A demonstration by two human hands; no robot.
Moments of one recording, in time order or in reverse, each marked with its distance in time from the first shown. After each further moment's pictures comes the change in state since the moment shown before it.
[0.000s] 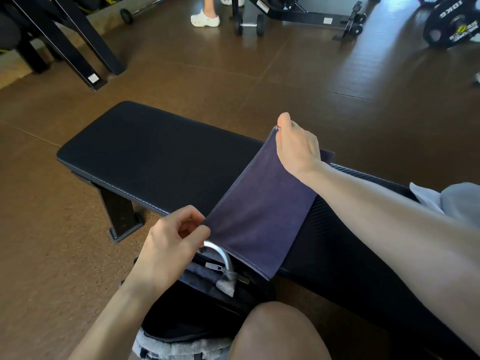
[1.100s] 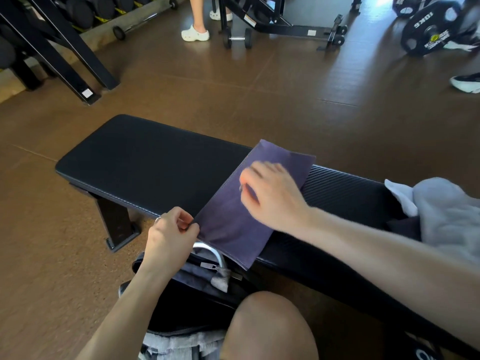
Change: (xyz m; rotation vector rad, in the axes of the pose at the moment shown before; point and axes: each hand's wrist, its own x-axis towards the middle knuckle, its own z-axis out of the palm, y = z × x) left_hand 0.025 -0.020 0.019 0.191 0.197 -0.110; right_hand -0.106 -0.041 -0.040 0.126 0.081 -0.395
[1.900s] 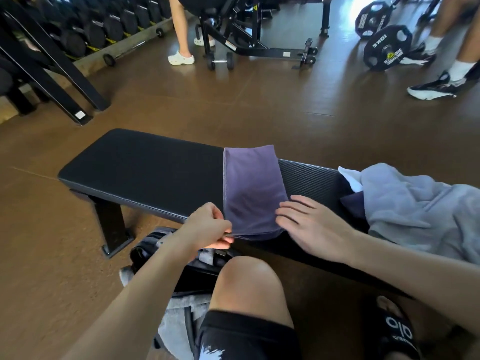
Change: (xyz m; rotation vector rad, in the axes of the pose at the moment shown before) left_hand -0.064 0.070 0.012 -0.280 -0.491 -0.139; right_hand -0.147 0.032 -0.081 -0.284 -0.134 -0.367
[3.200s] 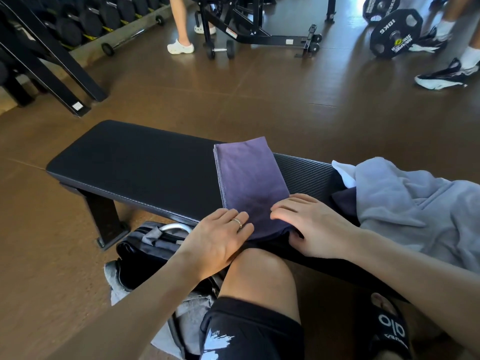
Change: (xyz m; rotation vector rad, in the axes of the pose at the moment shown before) left_hand 0.016 -0.033 0.045 1.330 0.194 1.263; right_hand -0.015 0.017 -0.006 0.417 -0.112 0.175
